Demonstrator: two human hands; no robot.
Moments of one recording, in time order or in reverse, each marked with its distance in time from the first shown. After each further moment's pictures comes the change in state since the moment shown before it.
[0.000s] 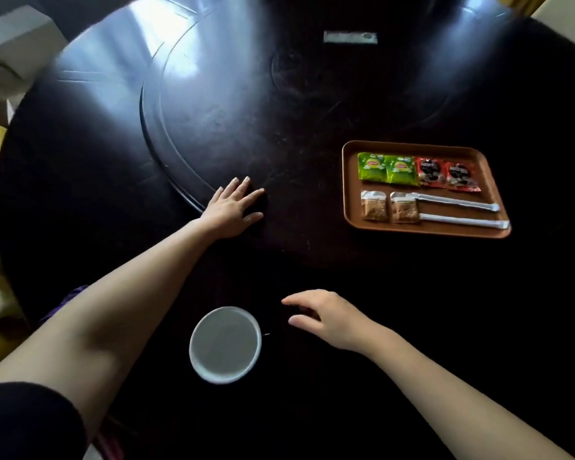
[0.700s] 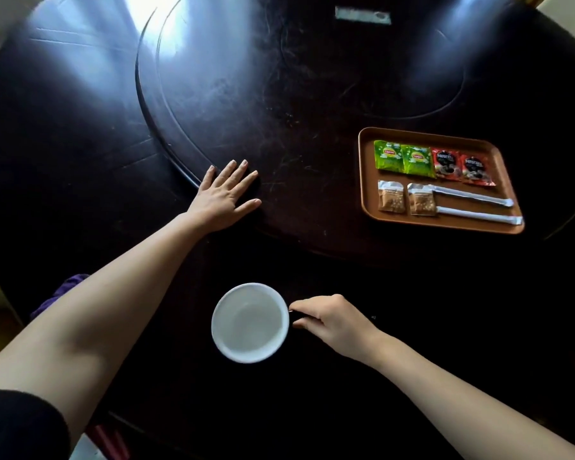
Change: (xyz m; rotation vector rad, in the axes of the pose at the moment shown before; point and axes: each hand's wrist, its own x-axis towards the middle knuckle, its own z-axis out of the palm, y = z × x) left_hand -0.007 -0.046 0.020 0.020 0.144 0.087; right_hand 0.003 -0.021 0.027 -0.068 0.115 -0.160
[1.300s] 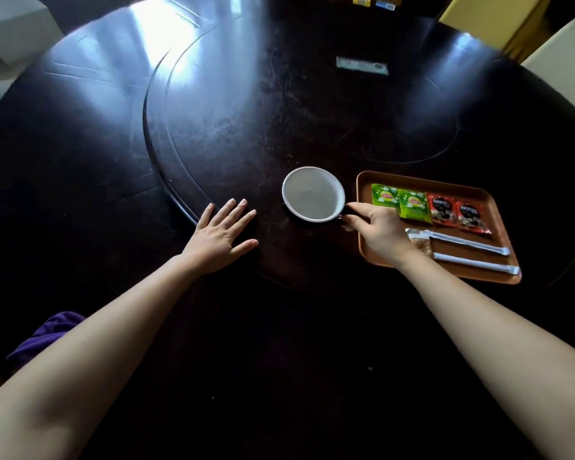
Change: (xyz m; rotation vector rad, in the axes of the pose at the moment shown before) left_hand -0.001 -0.002 0.007 -0.010 0.052 -0.001; right_hand 0.108 0.075 -0.143 0.034 0.494 0.176
